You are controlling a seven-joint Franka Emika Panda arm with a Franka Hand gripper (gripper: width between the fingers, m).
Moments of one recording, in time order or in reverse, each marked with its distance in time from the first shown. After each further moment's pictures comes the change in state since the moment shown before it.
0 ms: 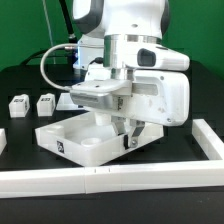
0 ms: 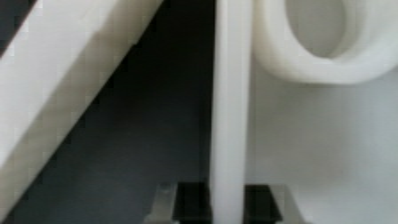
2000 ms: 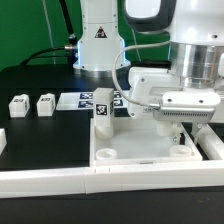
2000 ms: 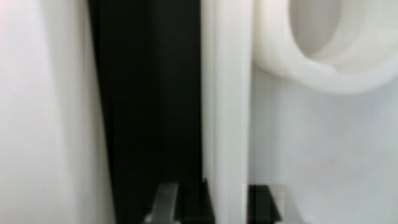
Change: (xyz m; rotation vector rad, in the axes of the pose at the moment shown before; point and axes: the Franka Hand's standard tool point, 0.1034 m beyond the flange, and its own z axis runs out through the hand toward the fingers) arm 0.082 0.062 0.001 0.079 0.198 -0.796
